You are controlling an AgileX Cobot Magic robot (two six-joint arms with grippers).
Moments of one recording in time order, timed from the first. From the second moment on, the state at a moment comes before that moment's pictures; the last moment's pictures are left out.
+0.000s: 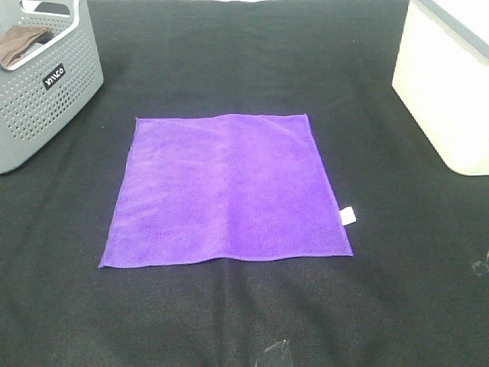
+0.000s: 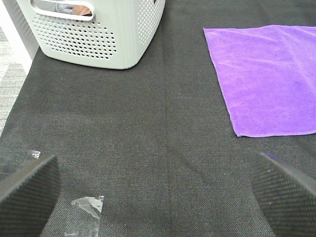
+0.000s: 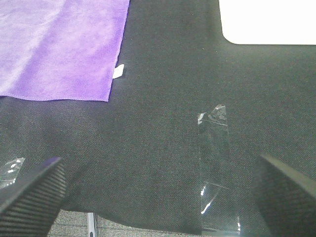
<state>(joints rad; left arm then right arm) 0.07 -0.01 -0.52 -0.05 1.08 0.04 0.05 0.00 -0.45 0.06 1.11 -0.05</state>
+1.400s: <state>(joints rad) 0.07 -0.01 -0.52 -0.05 1.08 0.04 0.05 0.00 -0.45 0.06 1.11 -0.05</state>
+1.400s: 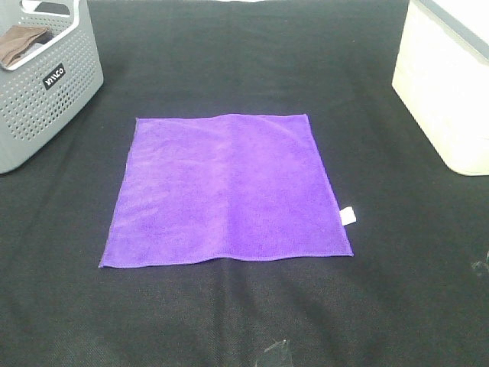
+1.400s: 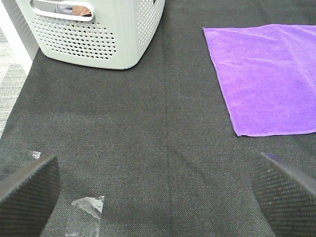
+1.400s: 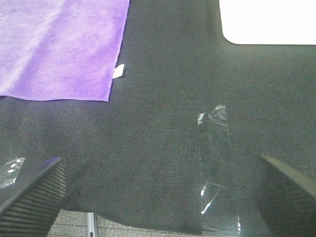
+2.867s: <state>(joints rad) 0.07 -0.01 -0.52 -0.08 1.08 0.04 0.05 0.00 -0.45 0.08 1.11 -0.05</state>
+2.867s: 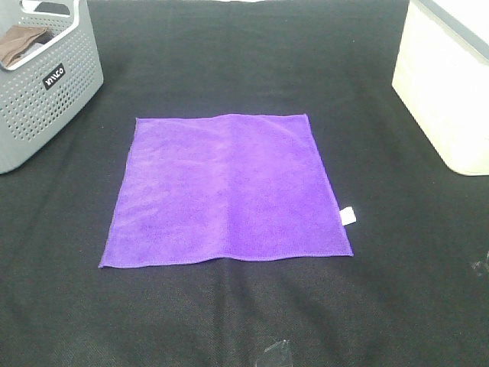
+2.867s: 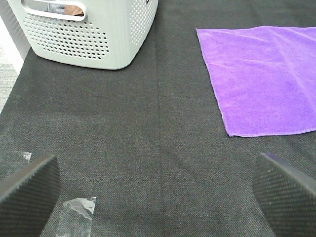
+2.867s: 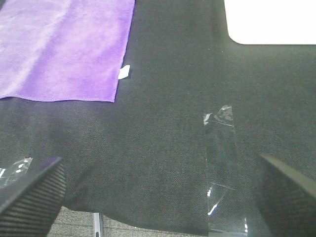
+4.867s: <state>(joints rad) 0.07 1.35 -0.94 -0.49 1.07 0.33 0.05 1.39 -0.99 0.51 1.01 -0.32</state>
